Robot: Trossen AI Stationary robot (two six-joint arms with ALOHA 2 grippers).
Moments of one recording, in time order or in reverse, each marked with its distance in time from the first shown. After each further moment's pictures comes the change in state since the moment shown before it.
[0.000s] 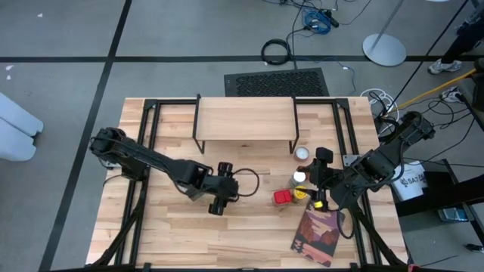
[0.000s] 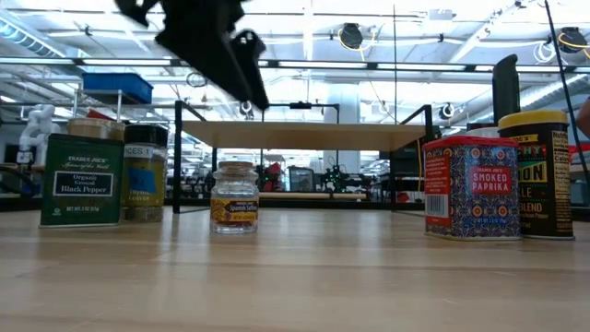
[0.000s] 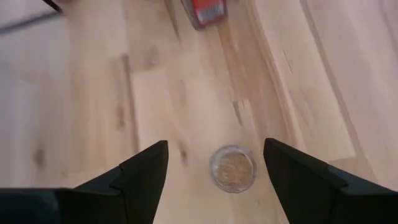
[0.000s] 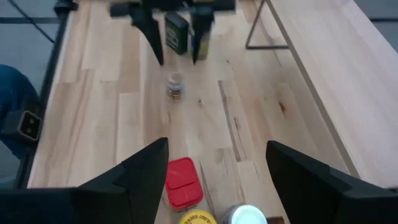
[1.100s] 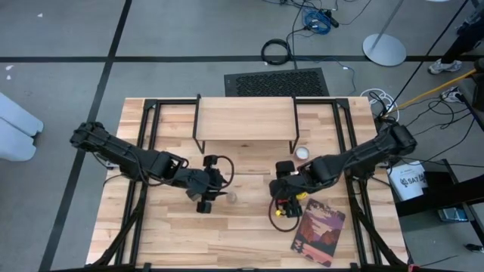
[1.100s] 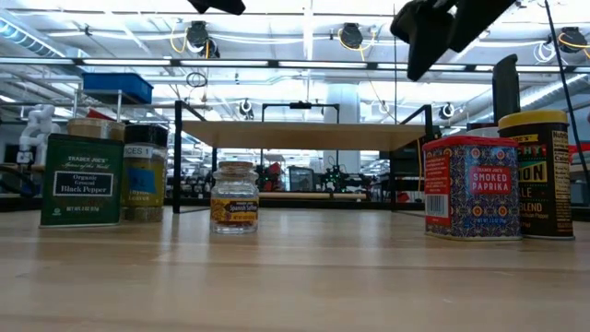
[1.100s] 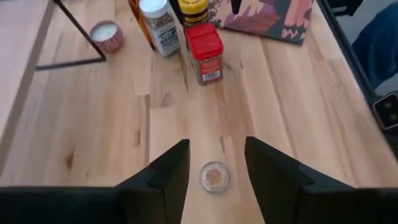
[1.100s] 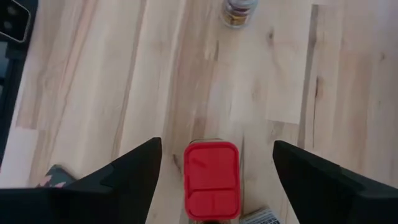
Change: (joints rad) left arm -0.063 -0.243 0.000 -0.037 -0.059 -0.138; right arm -0.282 0.347 0.001 0.140 -0.519 -0.363
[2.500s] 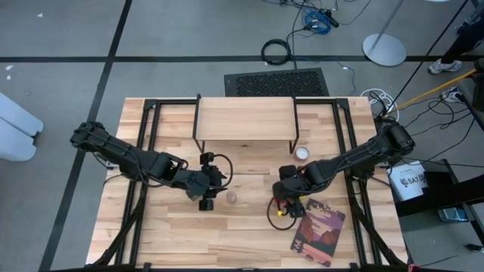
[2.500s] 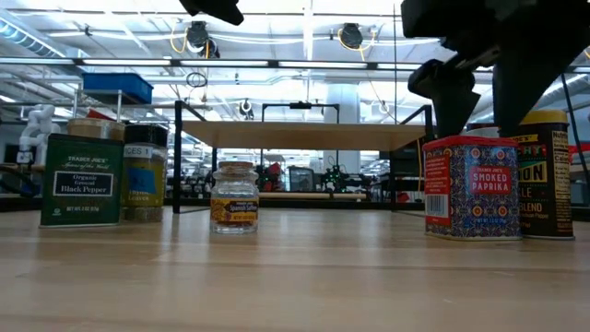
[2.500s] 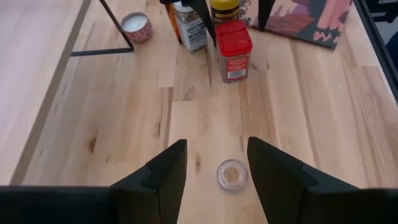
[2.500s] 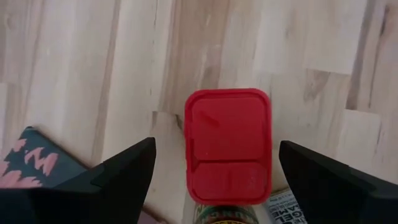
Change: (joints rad) left arm -0.013 0.001 -0.001 -0.027 -0.110 -0.072; right arm -0.017 0.026 -0.186 0.083 -0.100 0.008
